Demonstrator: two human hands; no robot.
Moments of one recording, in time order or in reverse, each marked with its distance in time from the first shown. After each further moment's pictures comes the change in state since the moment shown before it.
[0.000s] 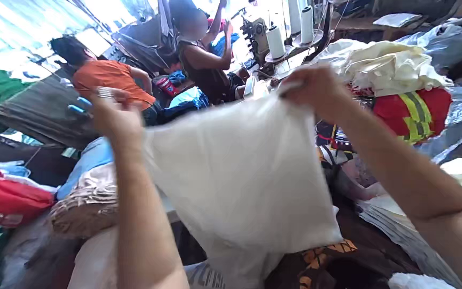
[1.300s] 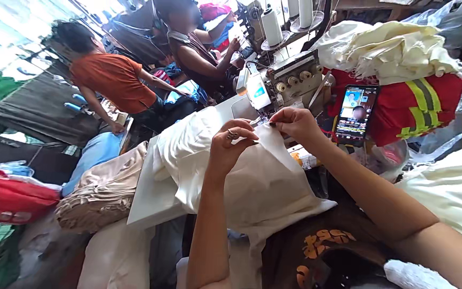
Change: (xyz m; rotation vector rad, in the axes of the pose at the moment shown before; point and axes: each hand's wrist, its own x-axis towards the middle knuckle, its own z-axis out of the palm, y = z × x) left_hand -0.117 0.100 0.119 -0.972 -0.407 0.428; right_hand -0.054 0.067 0.071 0.427 -0.020 0.149
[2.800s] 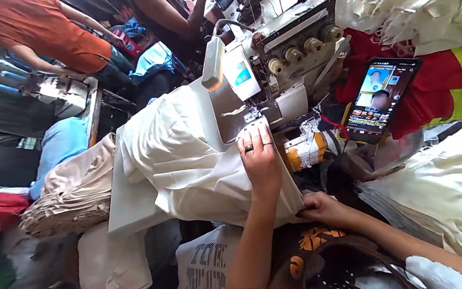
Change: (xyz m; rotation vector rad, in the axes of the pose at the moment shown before) left_hand -0.020 -0.054 0.150 1.106 0.149 -0.340; right_hand -0.172 0.109 -0.016 0.041 -0.525 0.409
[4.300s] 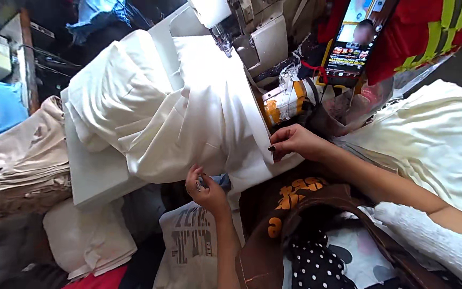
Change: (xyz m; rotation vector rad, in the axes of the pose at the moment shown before) left_hand -0.196 -0.104 -0.032 -0.452 0.192 -0.552; right_hand 0.020 -0.036 -0.011 0.489 0.108 0.225
